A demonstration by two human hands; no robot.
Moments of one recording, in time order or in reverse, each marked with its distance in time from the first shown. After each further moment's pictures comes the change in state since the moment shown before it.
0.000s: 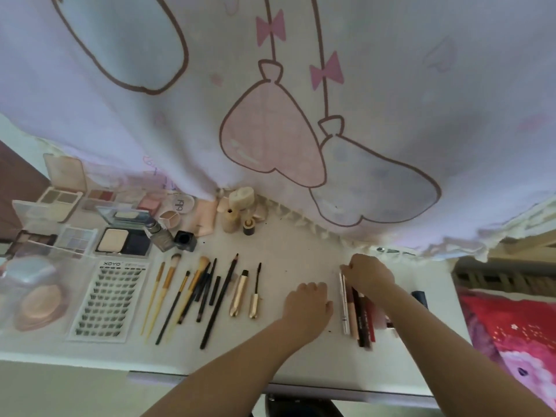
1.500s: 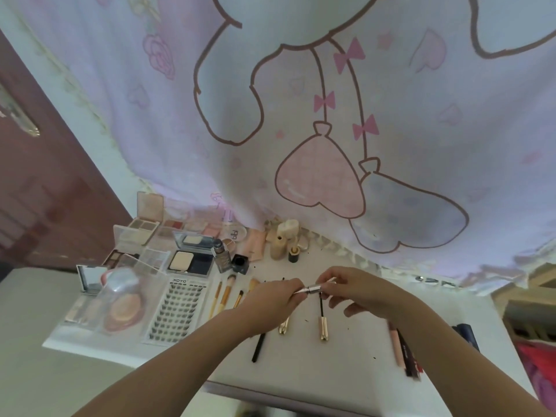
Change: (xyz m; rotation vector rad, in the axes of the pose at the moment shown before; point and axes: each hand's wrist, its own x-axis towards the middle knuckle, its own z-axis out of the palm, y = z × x) left_hand -0.090 -0.100 -0.117 0.069 0.098 0.073; right_hand -0.099 -0.092 -0.050 0.748 -0.434 -0.401
